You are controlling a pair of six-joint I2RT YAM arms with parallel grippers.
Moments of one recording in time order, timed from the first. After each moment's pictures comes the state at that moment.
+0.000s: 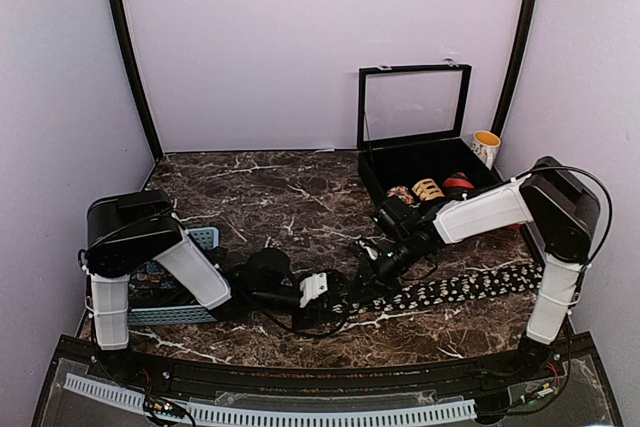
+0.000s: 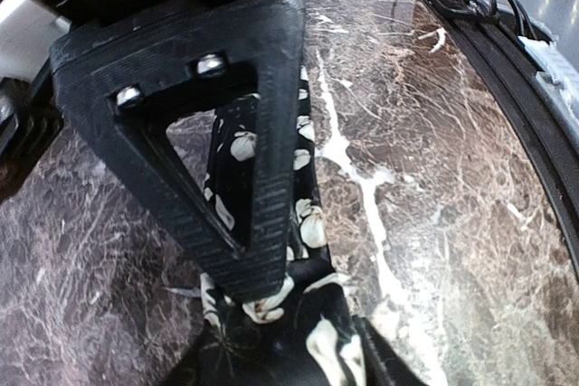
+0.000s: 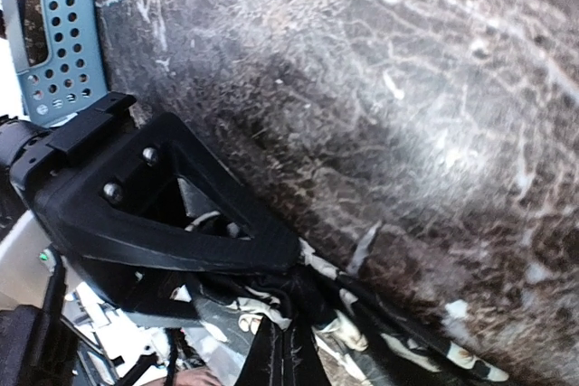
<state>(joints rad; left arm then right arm) -1.03 2.03 0.71 0.83 0.40 0.29 0.79 1.85 0.98 -0.30 -0.76 0.68</state>
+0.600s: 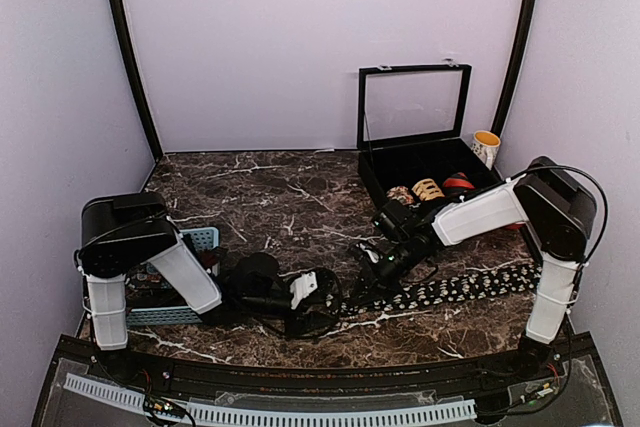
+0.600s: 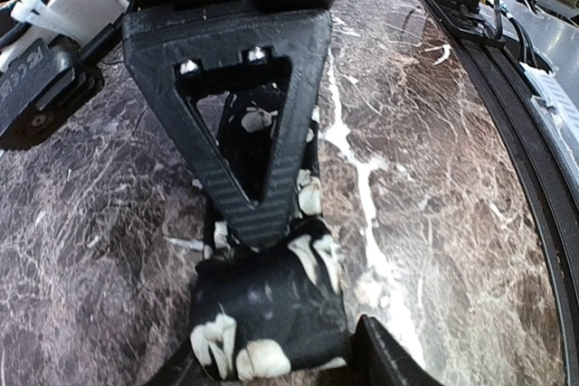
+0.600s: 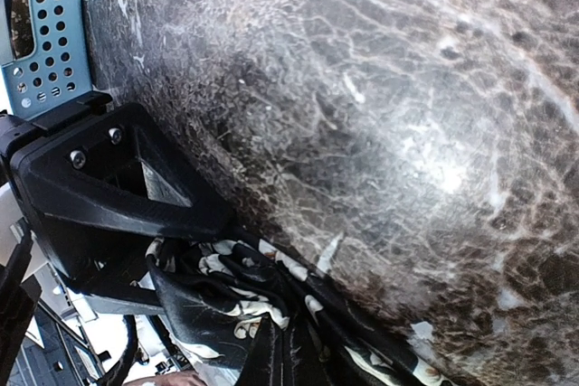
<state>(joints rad) -1.03 1.99 0.61 0.91 0.38 0.15 0.78 1.88 0.97 -0.29 -0.74 0.60</state>
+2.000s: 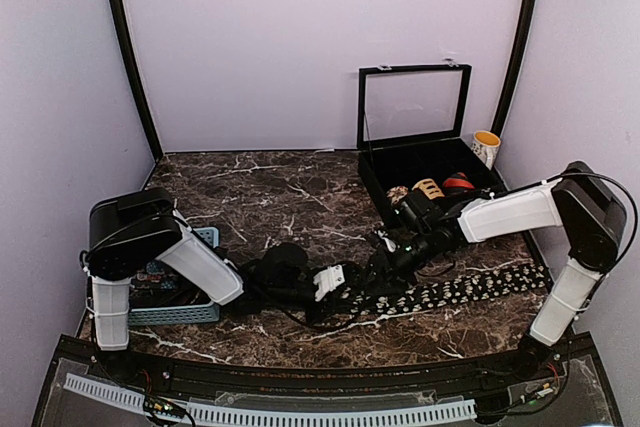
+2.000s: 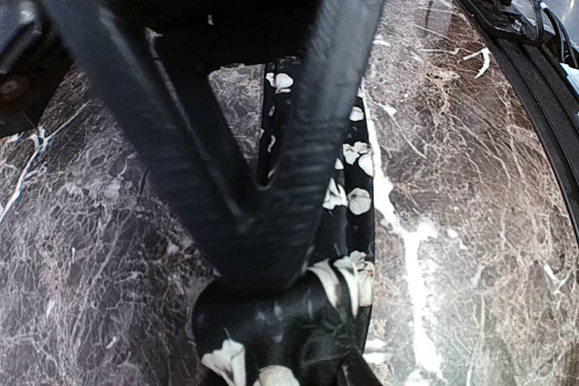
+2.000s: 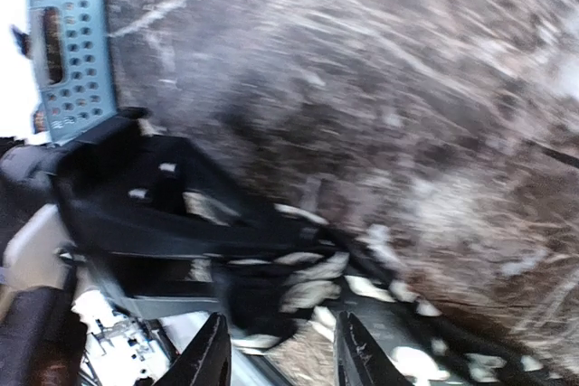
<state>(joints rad) -1.06 2.04 0.83 0.67 0.29 0.22 0.72 1.71 0.88 -0.30 -0.70 0.66</state>
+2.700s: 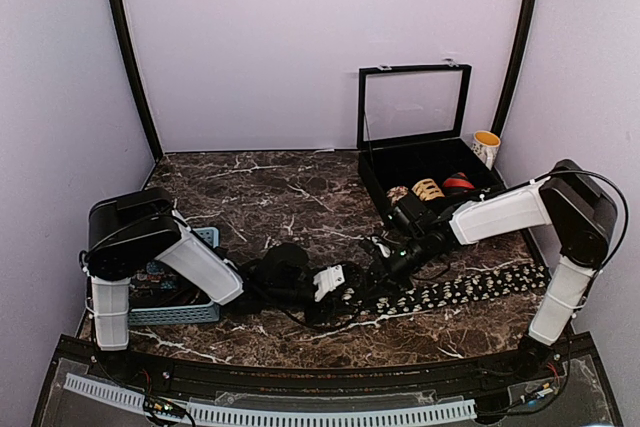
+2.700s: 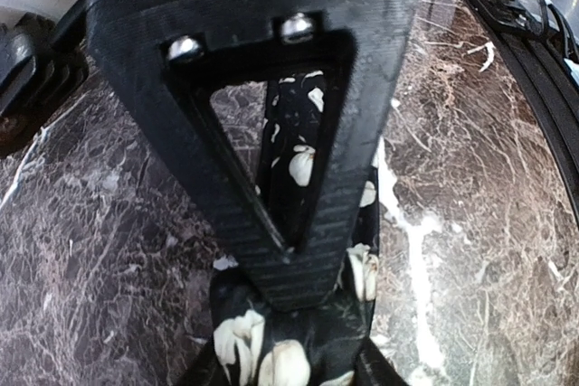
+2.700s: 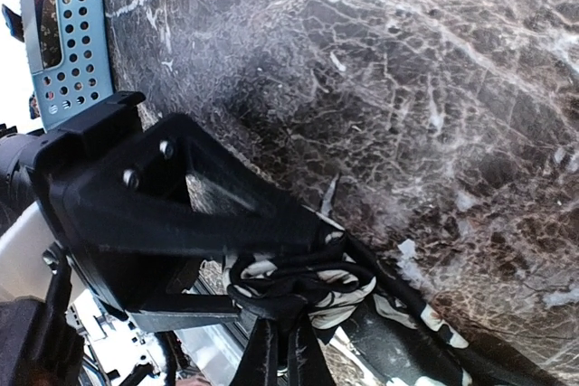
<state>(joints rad) -1.06 2.04 0.84 0.64 0.28 0.23 0.75 1.76 0.90 -0.28 -0.74 0.66</state>
